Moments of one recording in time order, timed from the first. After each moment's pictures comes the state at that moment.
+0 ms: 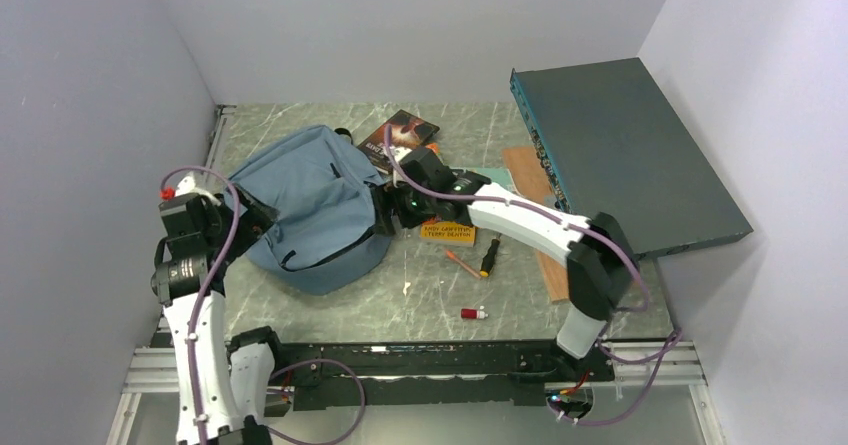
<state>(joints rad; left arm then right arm) 0.35 0.70 0.86 -0.82 0.23 -0.56 0.84 1.76 1.39 -0.39 -0.23 0.42</state>
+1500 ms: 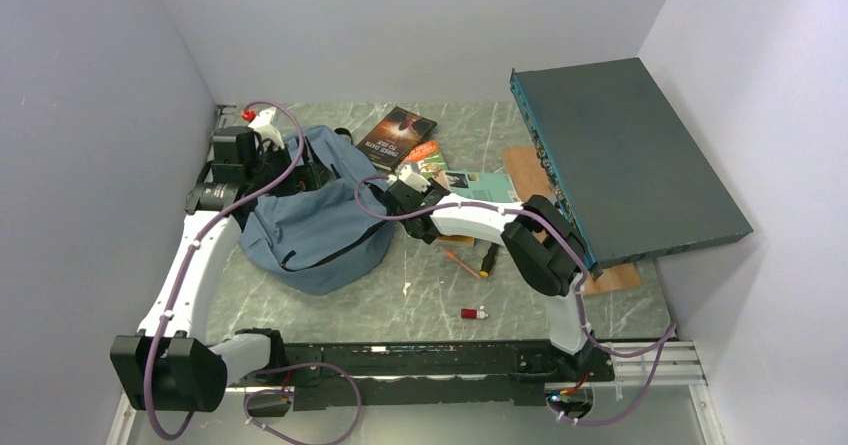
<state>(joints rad) -0.04 1.14 1.10 -0.53 0.36 -0.31 0.88 2.02 1.37 -0.49 0.97 -0.05</state>
